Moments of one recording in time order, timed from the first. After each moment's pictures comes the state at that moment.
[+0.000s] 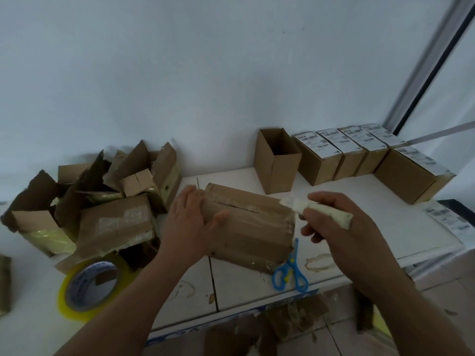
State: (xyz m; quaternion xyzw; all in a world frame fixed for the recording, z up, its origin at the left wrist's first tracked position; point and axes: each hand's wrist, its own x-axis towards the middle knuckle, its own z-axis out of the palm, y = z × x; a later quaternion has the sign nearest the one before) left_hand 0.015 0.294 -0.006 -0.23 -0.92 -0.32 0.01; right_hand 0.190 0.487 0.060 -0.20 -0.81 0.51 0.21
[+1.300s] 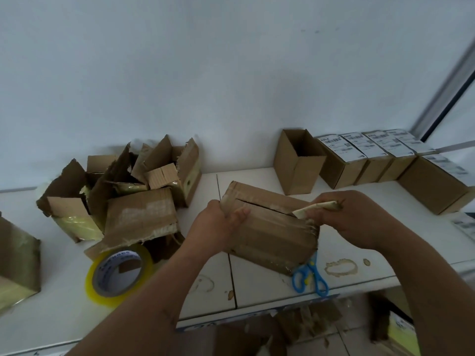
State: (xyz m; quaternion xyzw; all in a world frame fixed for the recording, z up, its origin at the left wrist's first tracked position) left_hand 0.010 0.295 -0.006 -0.13 -0.89 -0.42 -0.16; right_hand 0.133 0.524 0.058 -0.09 -0.96 0.28 0.03
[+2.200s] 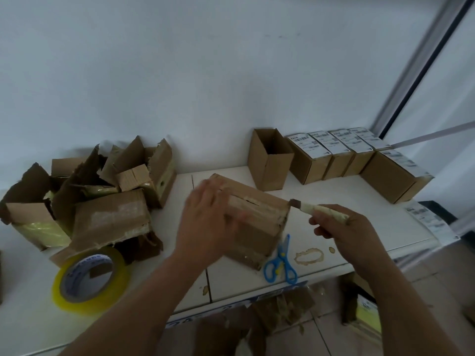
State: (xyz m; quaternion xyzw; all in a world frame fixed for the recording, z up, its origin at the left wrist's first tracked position) left_hand 0.041 0.316 -0.003 -0.37 -0.88 -0.26 0.13; right_hand 0.197 0.540 0.022 -0.26 -0.79 0.52 0.19
